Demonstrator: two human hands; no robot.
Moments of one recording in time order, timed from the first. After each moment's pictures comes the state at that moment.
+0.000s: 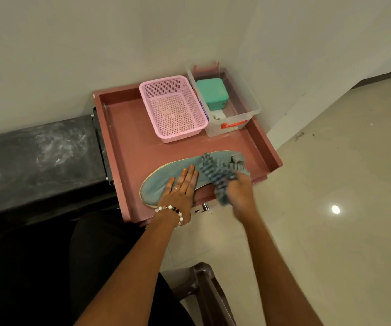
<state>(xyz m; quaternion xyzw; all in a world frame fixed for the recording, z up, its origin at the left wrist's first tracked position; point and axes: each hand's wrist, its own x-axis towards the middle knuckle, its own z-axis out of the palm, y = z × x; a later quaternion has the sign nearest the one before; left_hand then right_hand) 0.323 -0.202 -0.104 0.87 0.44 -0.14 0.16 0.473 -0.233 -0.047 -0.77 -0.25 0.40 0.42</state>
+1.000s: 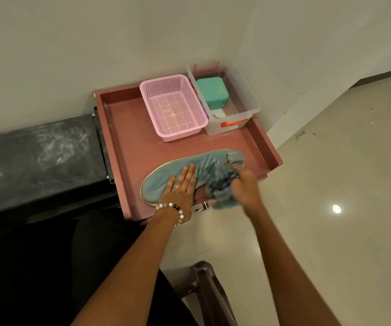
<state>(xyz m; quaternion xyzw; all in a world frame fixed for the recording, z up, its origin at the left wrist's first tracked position) 0.323 -0.202 -0.103 0.88 0.43 -0.16 0.14 0.486 -0.235 -0.036 -0.80 -0.40 0.31 0.34</state>
